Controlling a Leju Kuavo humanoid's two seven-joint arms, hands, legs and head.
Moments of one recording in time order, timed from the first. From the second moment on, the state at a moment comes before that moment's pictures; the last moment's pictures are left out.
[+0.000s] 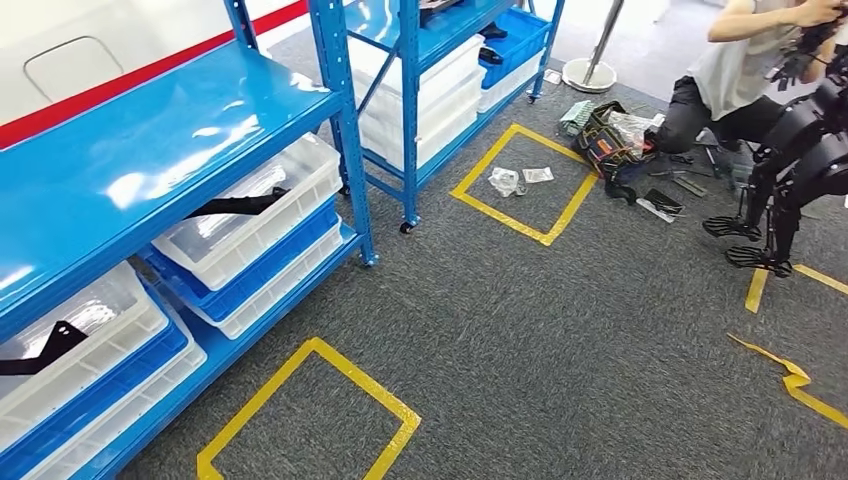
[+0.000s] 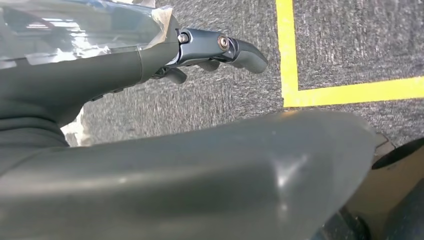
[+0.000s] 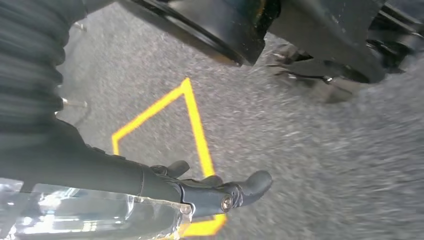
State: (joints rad) left arm -0.06 -0.14 0.81 -0.19 -1.47 0.12 -0.23; right arm -0.14 0.00 0.85 -0.15 -0.21 -0.15 0.22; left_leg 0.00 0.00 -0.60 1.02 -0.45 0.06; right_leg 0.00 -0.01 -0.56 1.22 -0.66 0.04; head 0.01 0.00
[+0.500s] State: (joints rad) left arm -0.06 -0.14 0.82 -0.19 -1.46 0.12 -0.21; right arm -0.14 0.01 0.86 -0.15 -0.21 -0.15 0.23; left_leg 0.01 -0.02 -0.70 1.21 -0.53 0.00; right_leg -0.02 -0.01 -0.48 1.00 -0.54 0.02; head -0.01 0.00
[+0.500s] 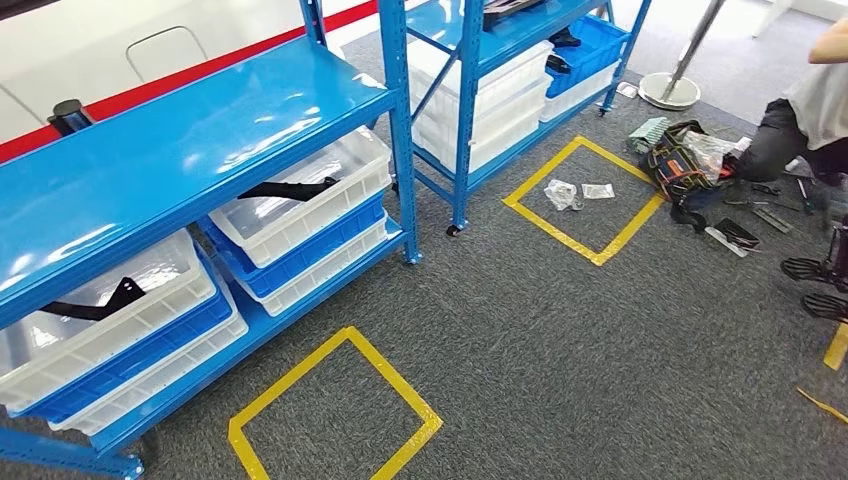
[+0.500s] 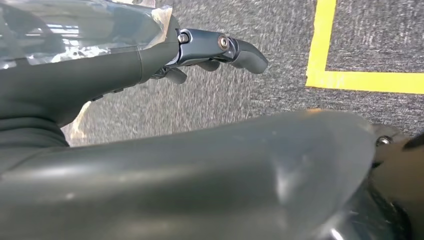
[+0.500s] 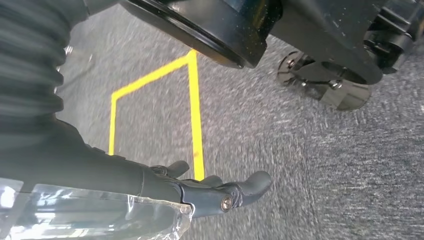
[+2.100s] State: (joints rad) left arm -0.07 -0.15 0.83 -0.19 -1.47 0.12 -0.20; right arm -0.16 0.00 0.89 -0.15 -0.23 -0.15 0.23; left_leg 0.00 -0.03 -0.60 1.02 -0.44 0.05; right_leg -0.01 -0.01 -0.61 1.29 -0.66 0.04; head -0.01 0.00
